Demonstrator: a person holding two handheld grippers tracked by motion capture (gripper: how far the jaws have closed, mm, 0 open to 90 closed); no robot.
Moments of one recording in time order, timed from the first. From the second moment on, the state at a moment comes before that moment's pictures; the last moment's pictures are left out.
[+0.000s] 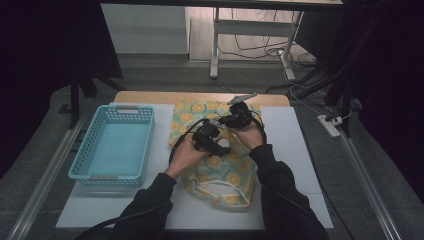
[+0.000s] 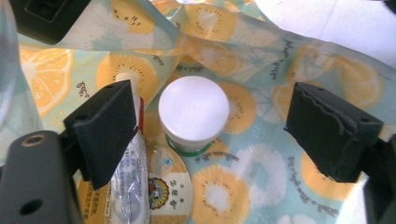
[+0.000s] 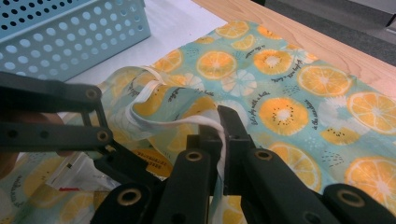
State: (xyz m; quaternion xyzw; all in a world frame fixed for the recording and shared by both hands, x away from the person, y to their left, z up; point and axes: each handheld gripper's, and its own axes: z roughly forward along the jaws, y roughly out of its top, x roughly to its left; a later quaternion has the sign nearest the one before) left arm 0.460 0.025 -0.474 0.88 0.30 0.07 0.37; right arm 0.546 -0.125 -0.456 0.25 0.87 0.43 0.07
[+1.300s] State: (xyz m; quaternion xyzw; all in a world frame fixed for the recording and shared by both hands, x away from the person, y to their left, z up) left arm 0.393 0.082 -0.470 0.86 0.27 0.03 0.43; right arm 0.526 -0.121 -0.442 0.22 0.87 0.44 0.06
